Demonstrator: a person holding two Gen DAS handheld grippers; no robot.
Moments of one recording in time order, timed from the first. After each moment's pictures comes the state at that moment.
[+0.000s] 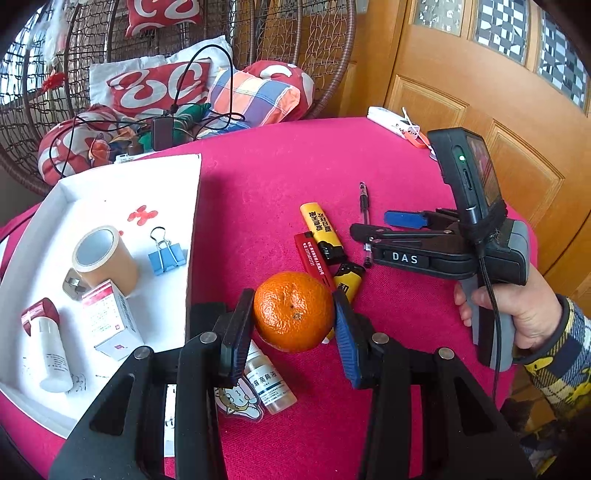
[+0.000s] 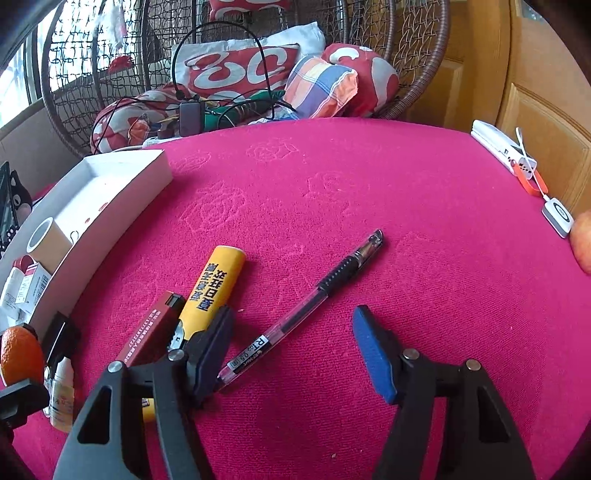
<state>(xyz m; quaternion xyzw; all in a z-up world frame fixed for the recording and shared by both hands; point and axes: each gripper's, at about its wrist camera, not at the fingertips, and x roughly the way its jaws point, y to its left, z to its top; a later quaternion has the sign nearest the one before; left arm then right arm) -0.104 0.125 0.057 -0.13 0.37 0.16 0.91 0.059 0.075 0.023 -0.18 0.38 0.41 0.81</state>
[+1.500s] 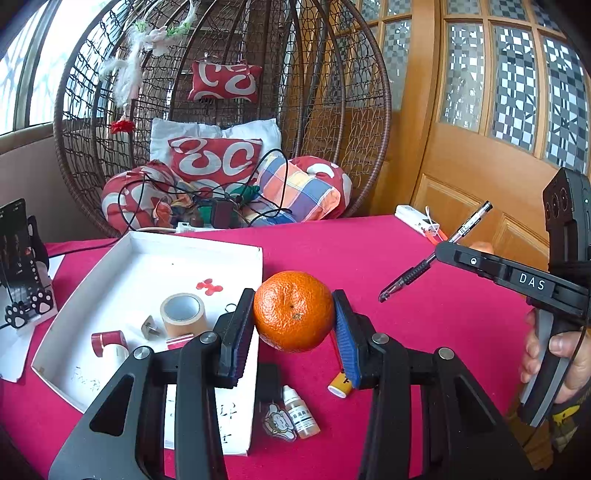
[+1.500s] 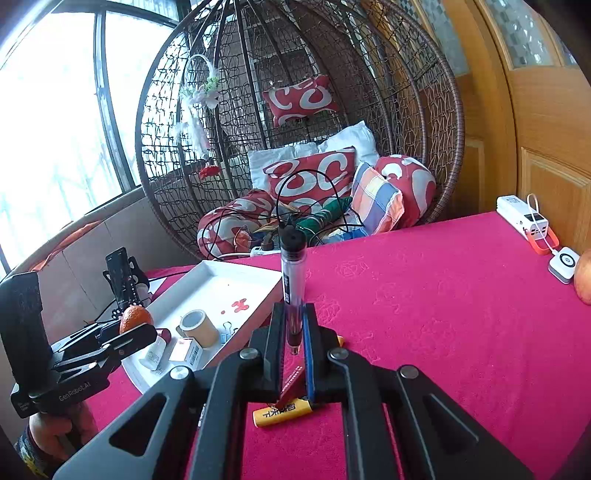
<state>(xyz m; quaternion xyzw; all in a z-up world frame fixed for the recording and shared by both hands) -0.169 0.135 0.122 -0.14 0.21 0.24 0.94 0.004 0.018 0.140 -0.03 0.27 0.55 0.79</state>
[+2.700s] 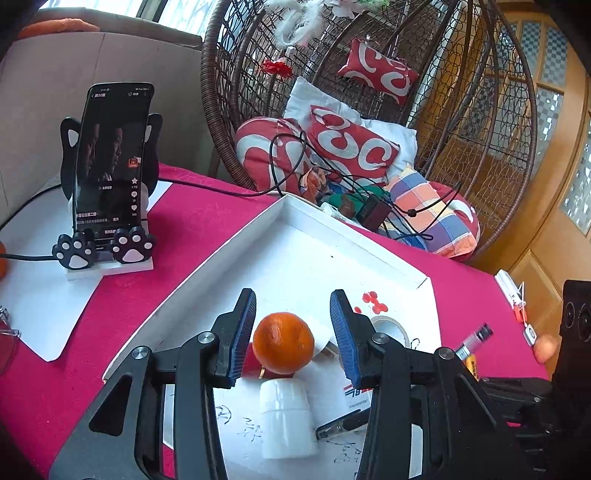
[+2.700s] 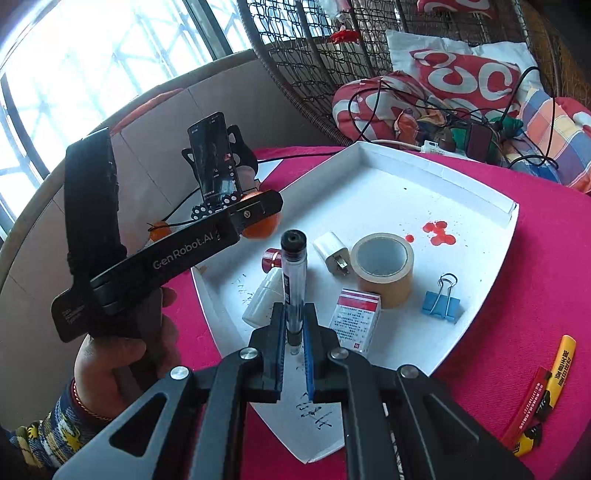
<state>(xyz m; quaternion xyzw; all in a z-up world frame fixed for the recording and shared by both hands) -0.248 0.299 0.069 -0.30 0.20 0.39 0.85 -0.115 0.217 0.075 -0.19 0.38 0.68 0.60</state>
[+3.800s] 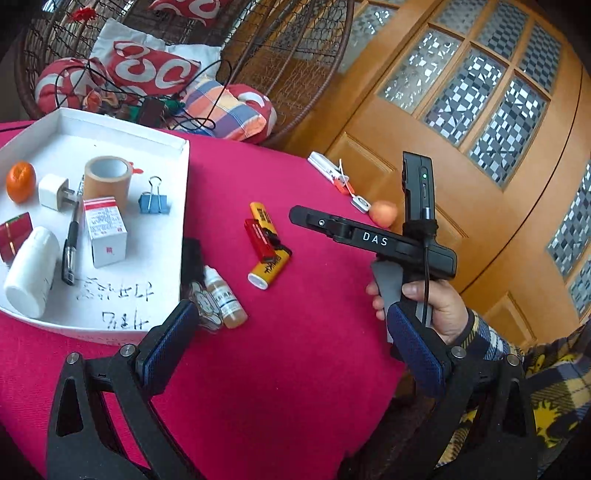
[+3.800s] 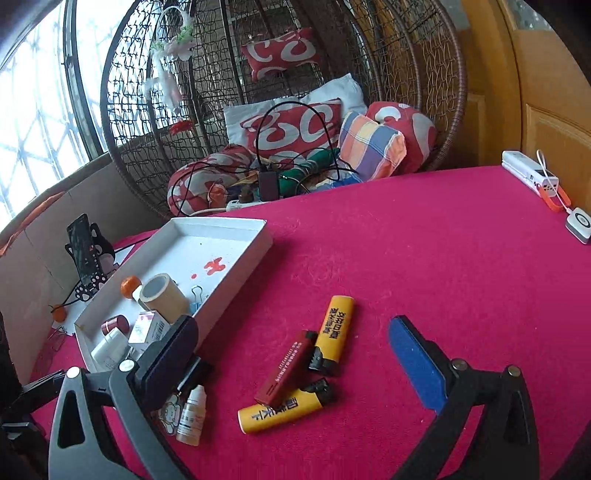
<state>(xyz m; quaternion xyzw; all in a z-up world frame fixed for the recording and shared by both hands) -0.206 0.133 0.053 -0.29 0.27 0.01 0.92 0.010 0.066 0.064 -0.10 0.35 0.50 0.79</state>
